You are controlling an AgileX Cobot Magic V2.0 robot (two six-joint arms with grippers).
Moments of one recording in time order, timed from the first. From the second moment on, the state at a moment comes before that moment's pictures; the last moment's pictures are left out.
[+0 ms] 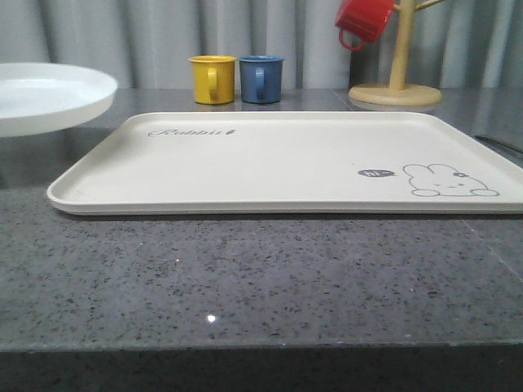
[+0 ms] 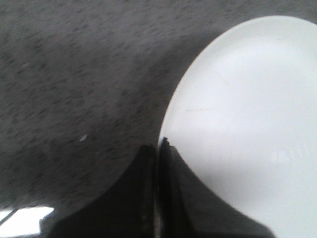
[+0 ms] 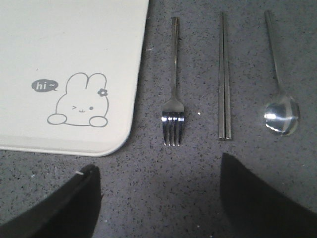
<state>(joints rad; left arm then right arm) 0.22 1.59 -1.31 -0.56 0.95 0.45 0.00 0.68 -0.71 0.08 0.79 -0.02</state>
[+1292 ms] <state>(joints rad) -0.21 1.76 -1.36 -0.61 0.81 0.45 0.00 0.68 -0.71 0.08 0.79 -0.02</state>
